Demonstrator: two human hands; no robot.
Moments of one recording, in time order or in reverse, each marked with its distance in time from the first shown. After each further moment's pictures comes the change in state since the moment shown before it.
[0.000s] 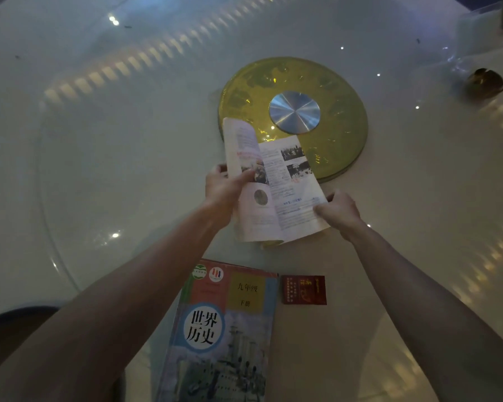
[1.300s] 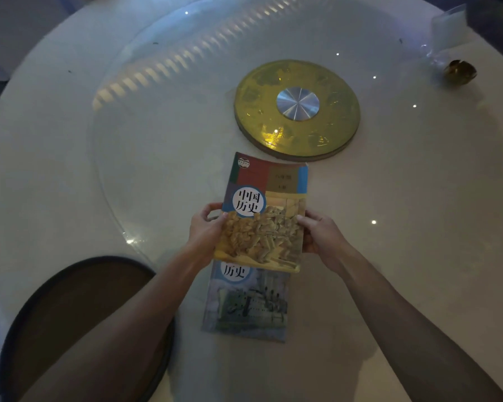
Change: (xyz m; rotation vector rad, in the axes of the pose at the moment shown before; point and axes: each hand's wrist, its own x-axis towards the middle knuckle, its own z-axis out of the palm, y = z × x) left_hand -0.143 -0.053 -0.133 0.110 -0.020 -0.106; right_hand -0.204 0.023 0.045 0.731 -0.394 0.016
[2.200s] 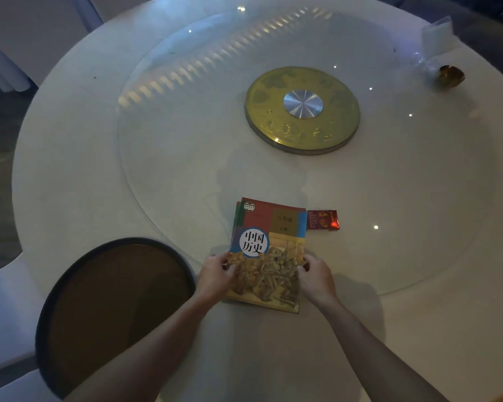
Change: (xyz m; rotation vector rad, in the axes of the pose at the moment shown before) left_hand -0.060 -0.122 -0.066 0.724 -0.047 0.245; right_hand -0.065 0.140 0.043 -0.758 0.347 -0.129
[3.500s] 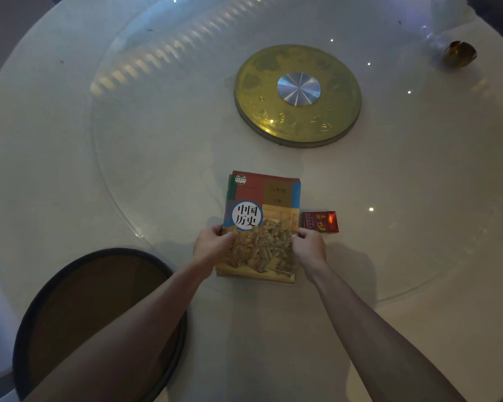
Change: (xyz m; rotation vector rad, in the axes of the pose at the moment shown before) left_hand 0.082 0.049 -0.010 -0.343 -0.032 -0.260; right_hand 0.081 -0.043 -0.006 0.289 0.034 0.215
